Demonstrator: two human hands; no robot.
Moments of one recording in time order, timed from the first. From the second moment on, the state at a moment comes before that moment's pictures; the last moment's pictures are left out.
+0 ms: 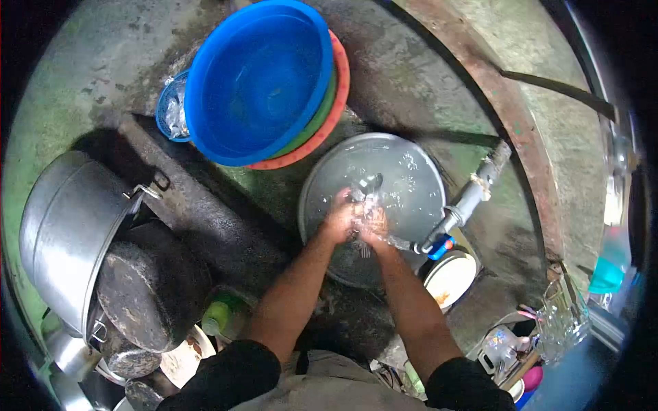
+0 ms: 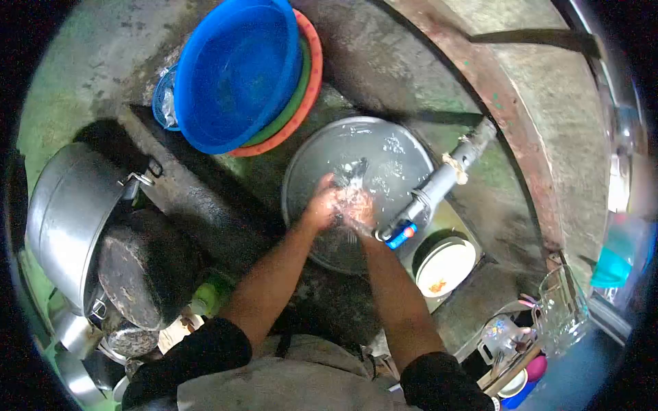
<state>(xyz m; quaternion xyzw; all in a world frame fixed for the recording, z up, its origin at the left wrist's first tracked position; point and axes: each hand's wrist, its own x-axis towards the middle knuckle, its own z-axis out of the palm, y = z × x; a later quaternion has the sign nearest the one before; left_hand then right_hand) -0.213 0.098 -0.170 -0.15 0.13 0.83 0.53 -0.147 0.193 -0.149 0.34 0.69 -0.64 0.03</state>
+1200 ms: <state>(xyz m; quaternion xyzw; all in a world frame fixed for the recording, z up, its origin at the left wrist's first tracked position) -0.196 0.099 -0.049 0.38 0.84 0.36 0.12 -0.059 0.191 -0.037 0.51 0.46 -0.73 -0.03</state>
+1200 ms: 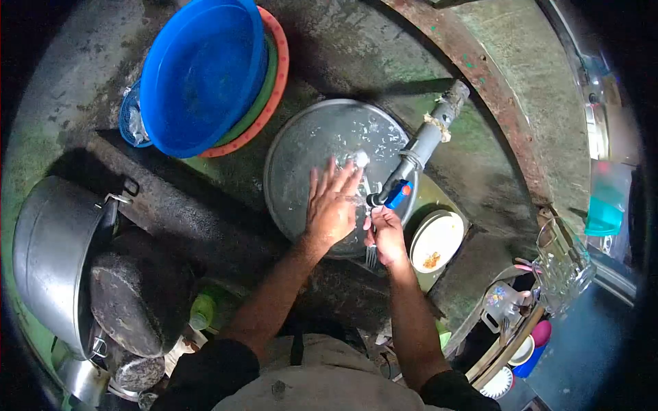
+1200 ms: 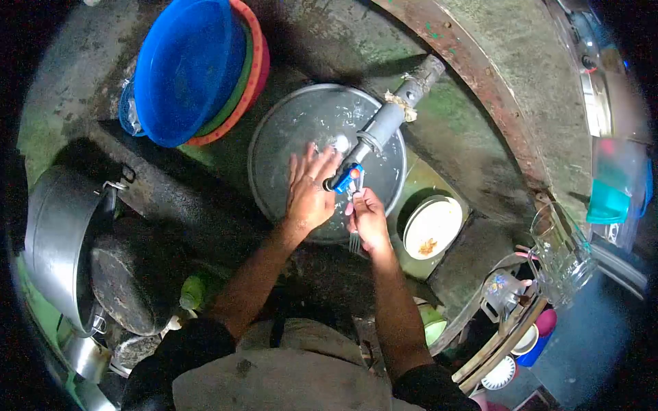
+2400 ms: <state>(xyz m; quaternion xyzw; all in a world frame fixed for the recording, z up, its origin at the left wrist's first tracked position) -0.194 0.088 -0.076 -0.25 0.27 0.75 0.56 -0.077 0.159 -0.026 0.09 0.98 -0.16 0.01</state>
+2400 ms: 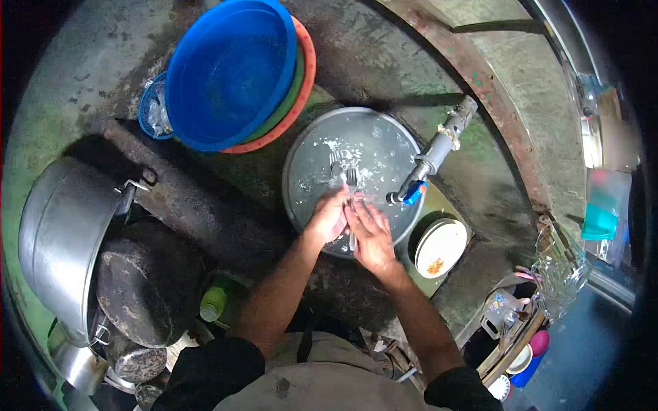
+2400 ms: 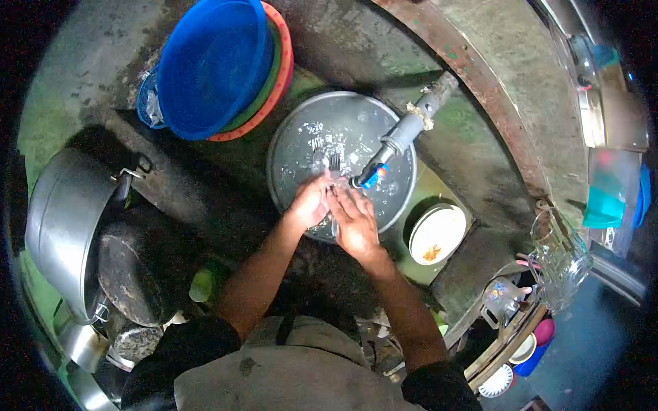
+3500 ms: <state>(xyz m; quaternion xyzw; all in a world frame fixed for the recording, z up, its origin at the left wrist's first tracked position) -0.206 0.061 -0.116 -0.29 0.43 0.72 0.46 -0.085 0.205 -0.104 0.34 0.80 -0.49 -0.01</state>
